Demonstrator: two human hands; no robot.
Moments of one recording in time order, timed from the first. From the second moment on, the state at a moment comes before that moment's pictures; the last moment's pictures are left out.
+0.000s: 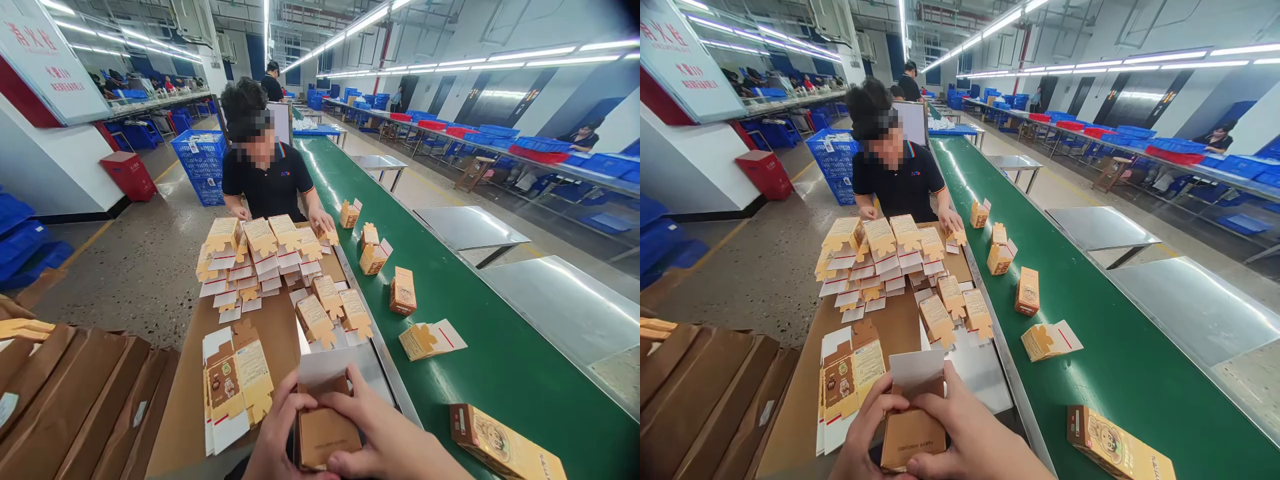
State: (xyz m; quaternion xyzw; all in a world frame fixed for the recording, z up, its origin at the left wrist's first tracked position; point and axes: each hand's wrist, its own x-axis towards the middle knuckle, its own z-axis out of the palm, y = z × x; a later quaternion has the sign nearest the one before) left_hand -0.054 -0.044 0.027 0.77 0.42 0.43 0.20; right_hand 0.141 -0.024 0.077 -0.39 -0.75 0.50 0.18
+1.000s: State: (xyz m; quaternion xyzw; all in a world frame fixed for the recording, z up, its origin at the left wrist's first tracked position) left_hand -0.041 -0.039 -0.001 0.65 0.47 0.46 0.38; right_hand 0.114 -0.038 0.002 -0.42 -0.64 0.42 0.49
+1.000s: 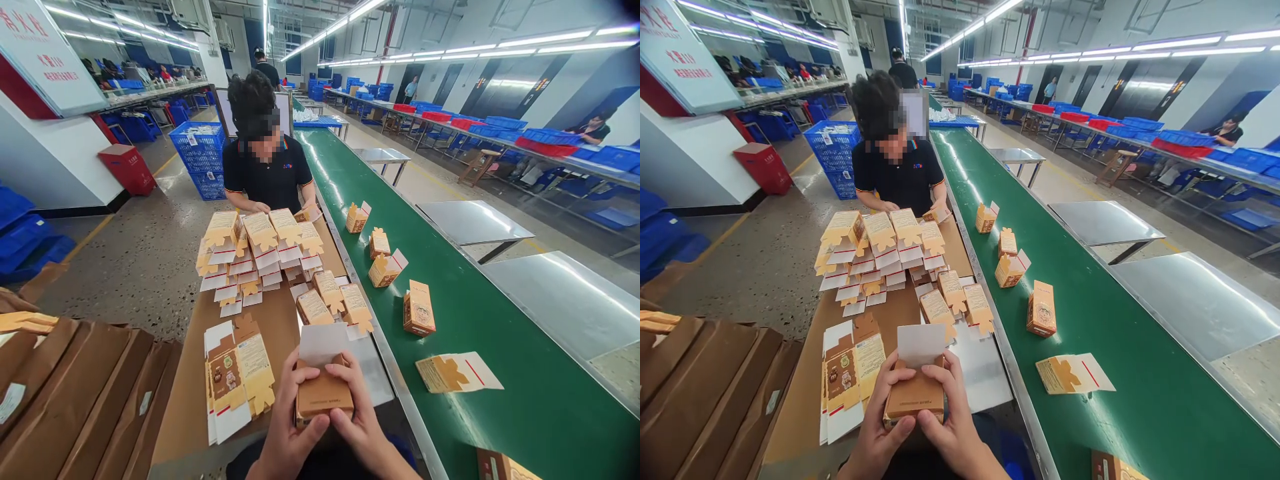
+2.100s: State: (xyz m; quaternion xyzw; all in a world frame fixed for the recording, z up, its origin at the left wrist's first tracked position) left_hand -0.046 -0.032 -0.010 0.51 0.38 0.51 0.57; right_hand 0.118 -0.032 0.007 -0.45 -0.58 0.49 0.47
